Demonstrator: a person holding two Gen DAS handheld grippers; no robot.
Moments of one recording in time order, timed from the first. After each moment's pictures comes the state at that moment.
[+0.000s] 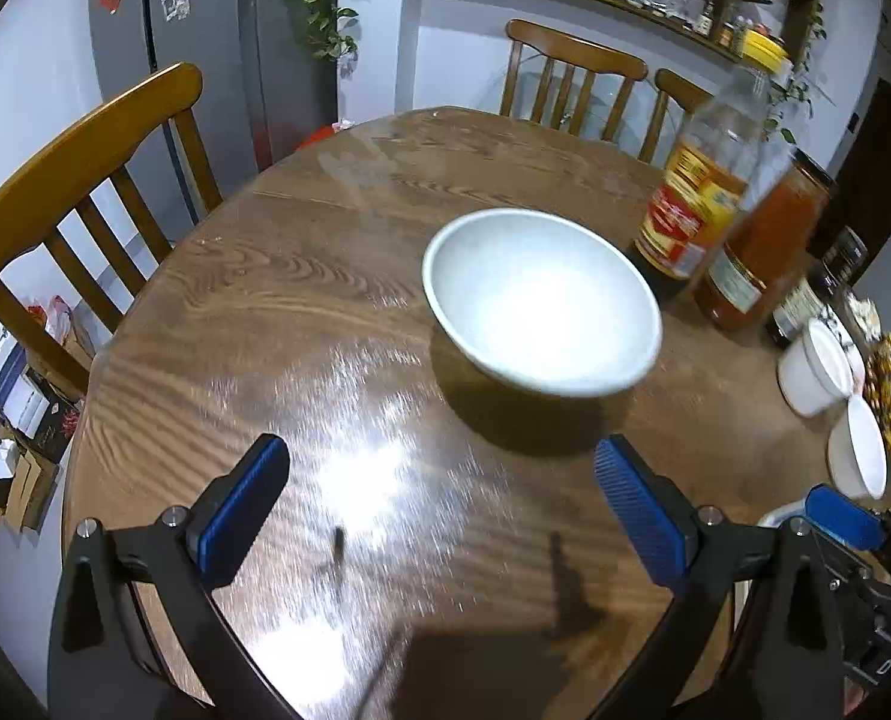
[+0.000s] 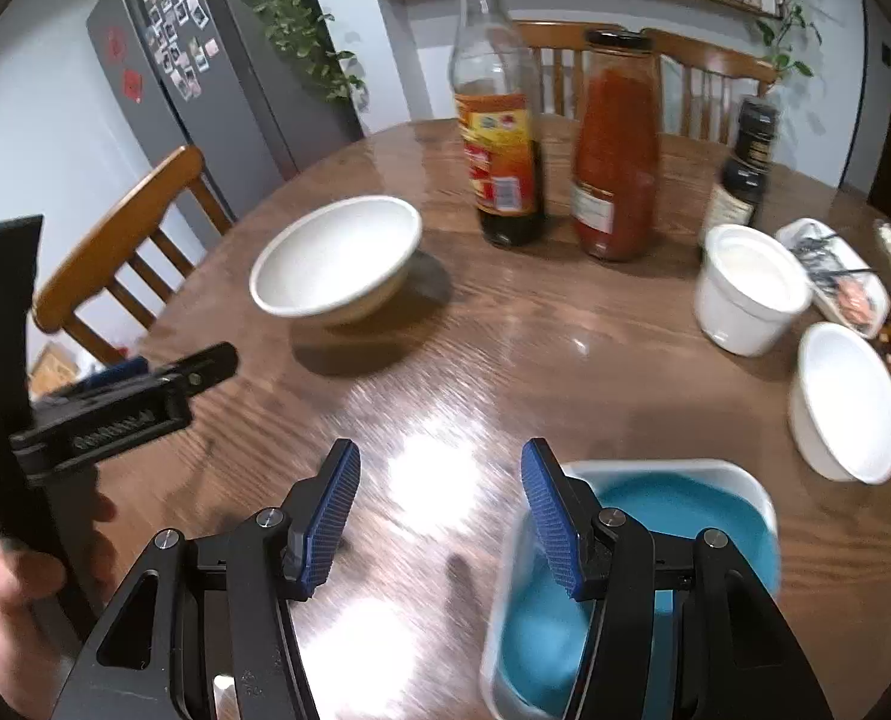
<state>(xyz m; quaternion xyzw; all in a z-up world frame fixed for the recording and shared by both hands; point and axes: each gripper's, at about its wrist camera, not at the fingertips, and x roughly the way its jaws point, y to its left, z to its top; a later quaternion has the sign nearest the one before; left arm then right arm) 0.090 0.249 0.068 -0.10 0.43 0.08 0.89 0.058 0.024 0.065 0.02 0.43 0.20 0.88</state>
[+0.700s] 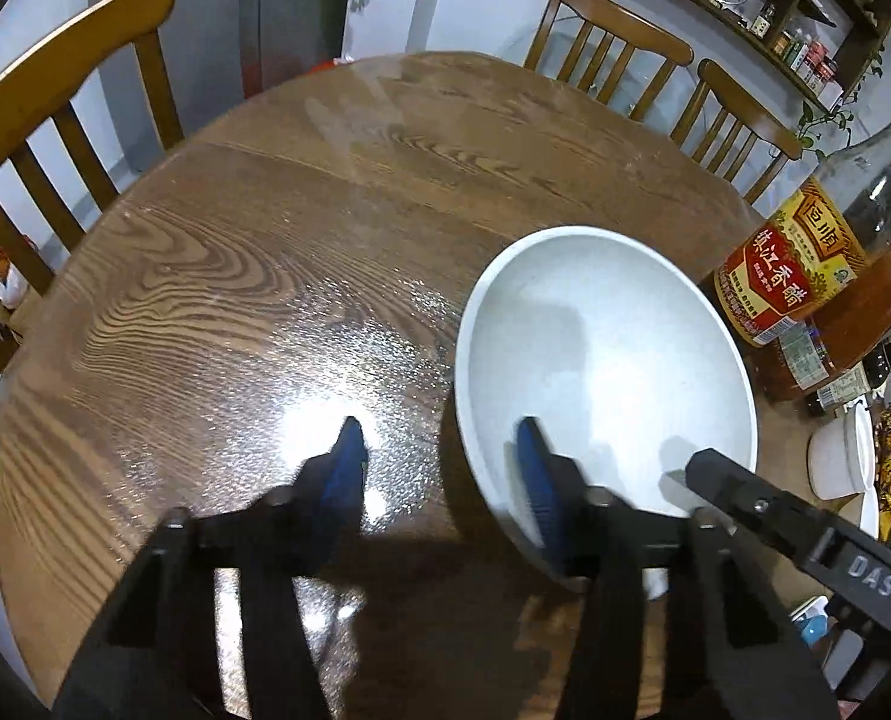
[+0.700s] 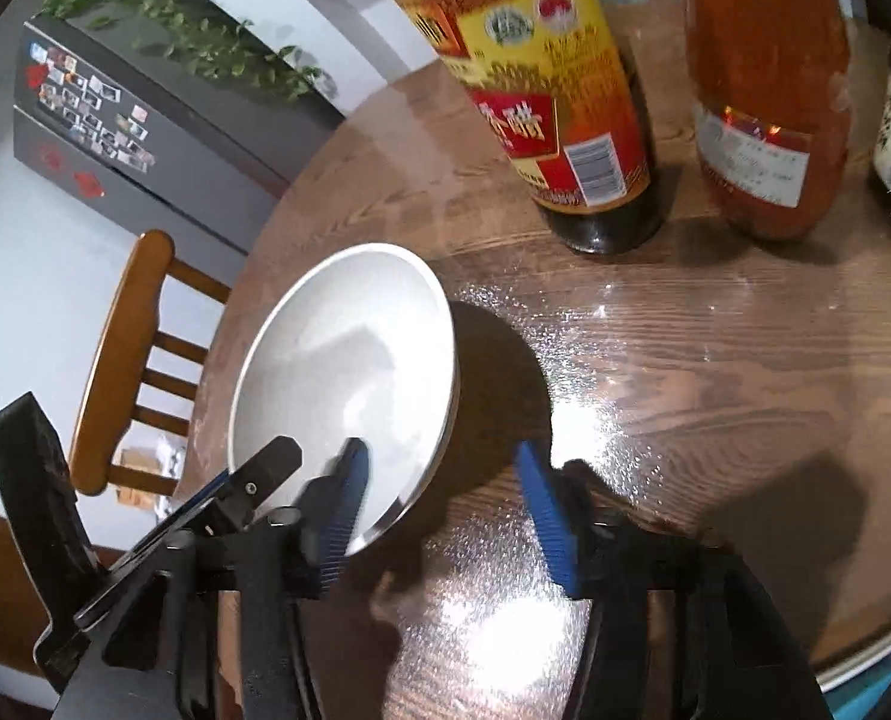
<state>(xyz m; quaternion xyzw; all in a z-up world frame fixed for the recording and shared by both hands) 0.169 0.275 0.025 -0.17 0.49 0.06 0.85 0.194 0.078 0.014 0.19 0.51 0.22 0.81</state>
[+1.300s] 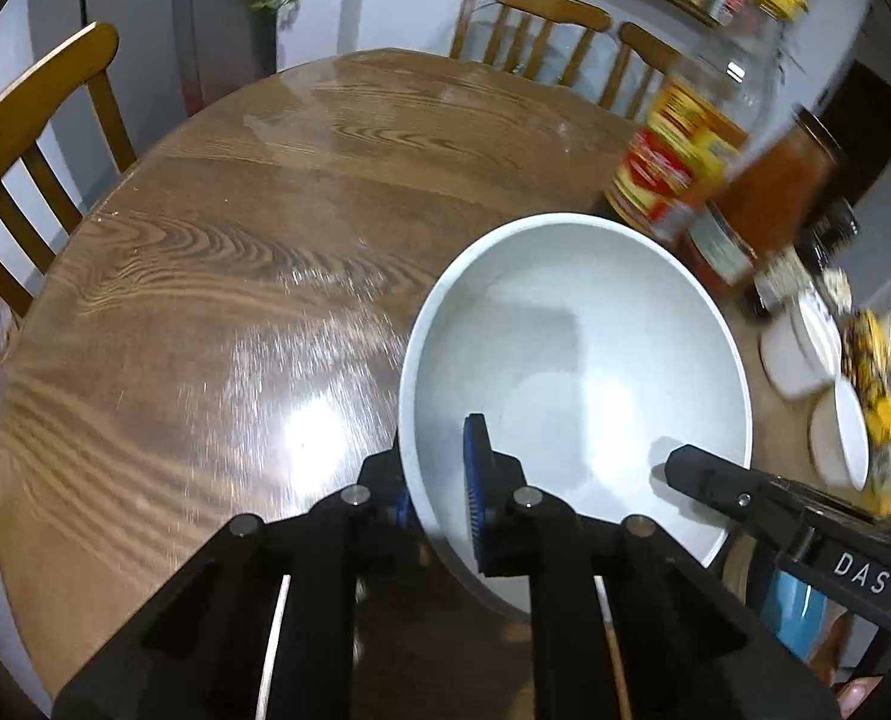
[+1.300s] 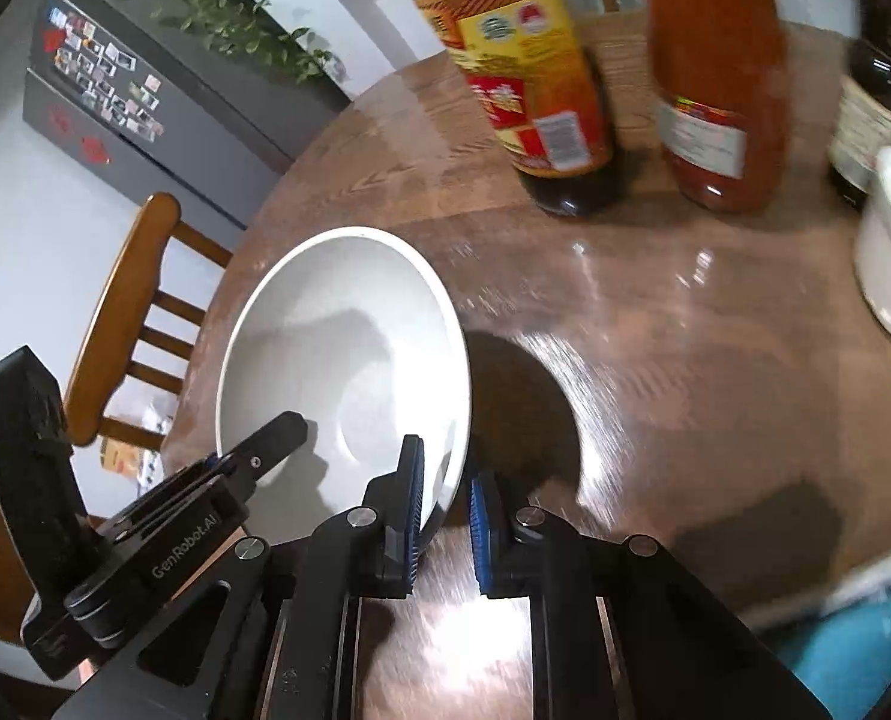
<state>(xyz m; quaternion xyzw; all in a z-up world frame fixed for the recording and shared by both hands) 0.103 0.229 0.043 -0.11 0.48 0.00 0.87 0.150 0.058 0.027 0.15 0.51 0.22 0.82</state>
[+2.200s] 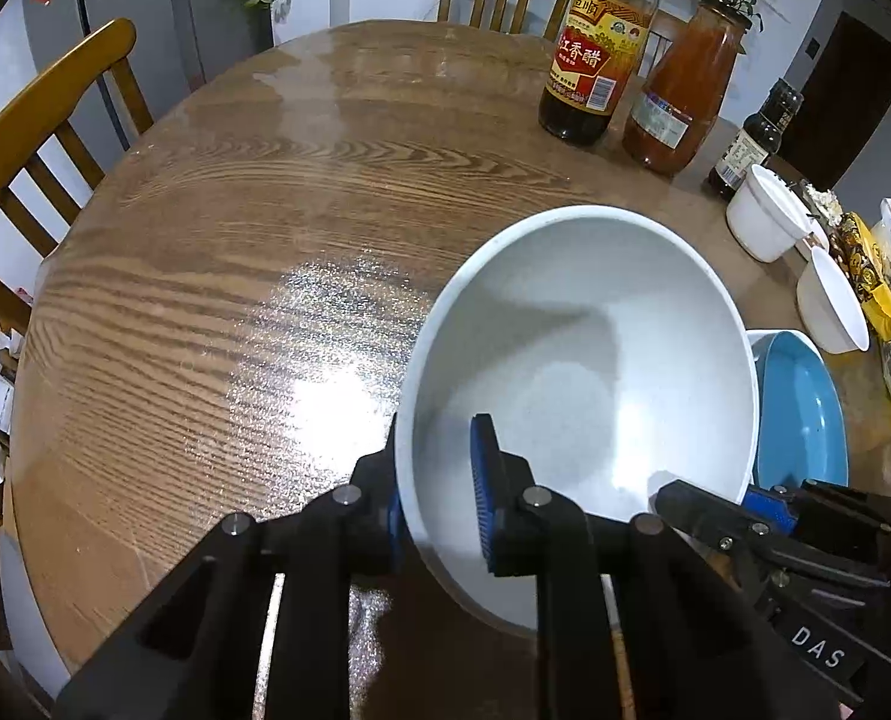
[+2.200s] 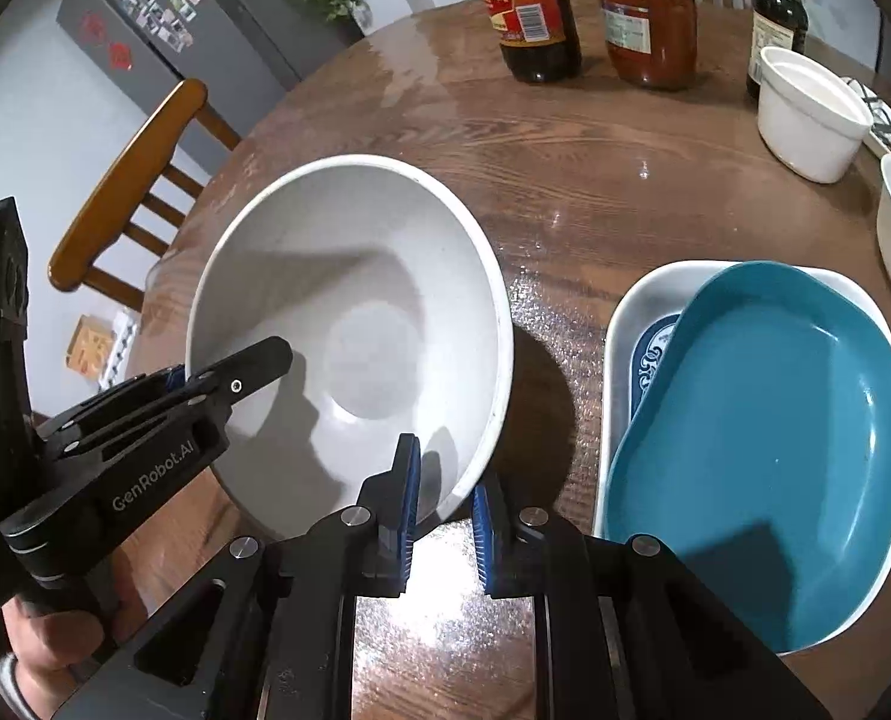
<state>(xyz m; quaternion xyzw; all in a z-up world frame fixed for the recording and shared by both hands) 0.028 0.193 0.024 -0.07 0.50 0.01 0.86 0.034 0.036 0.007 0.06 0.53 0.23 0.81</state>
